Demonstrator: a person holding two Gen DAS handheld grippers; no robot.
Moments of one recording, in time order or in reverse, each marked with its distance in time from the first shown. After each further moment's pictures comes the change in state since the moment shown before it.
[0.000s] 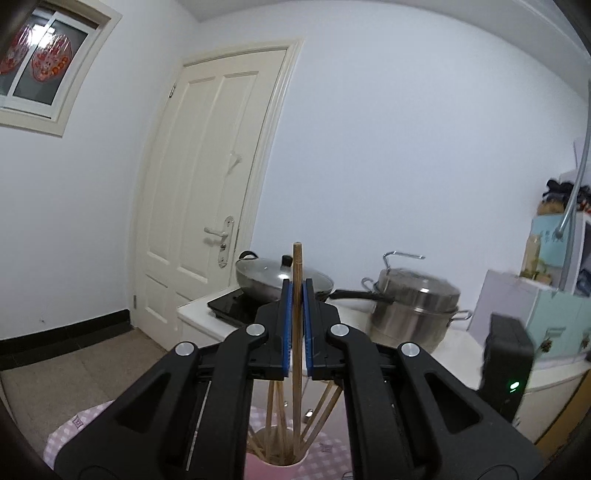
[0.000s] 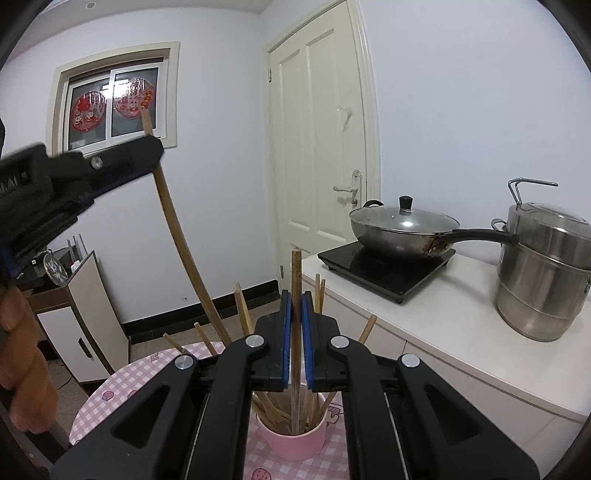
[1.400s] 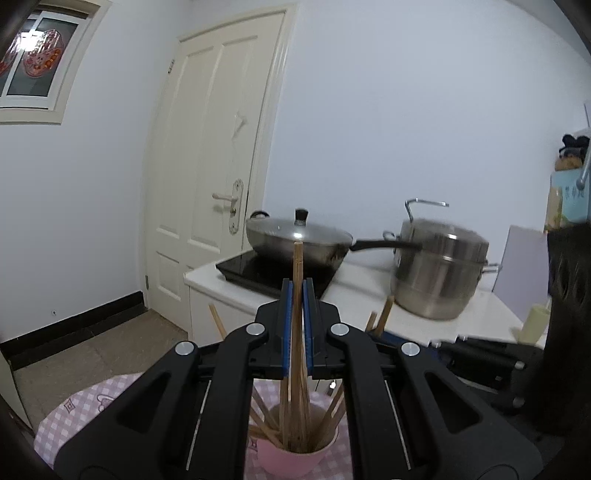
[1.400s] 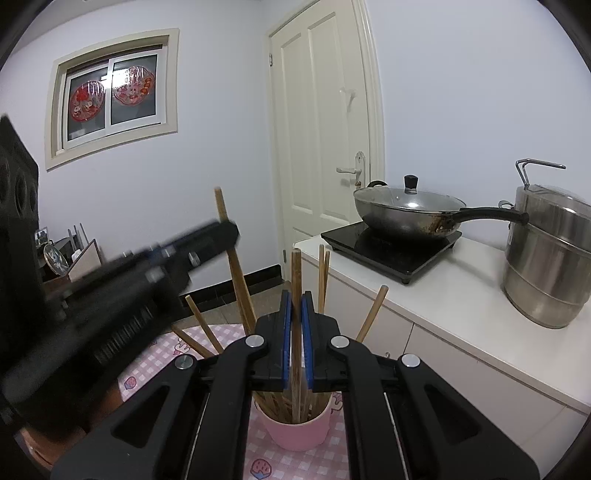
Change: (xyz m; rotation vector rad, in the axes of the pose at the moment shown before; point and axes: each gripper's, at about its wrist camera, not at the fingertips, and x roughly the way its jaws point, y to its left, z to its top) left arm 0.051 0.008 -0.067 0.053 0.115 0.039; right arm 0.016 -0.001 -0.016 0.004 0.059 0.015
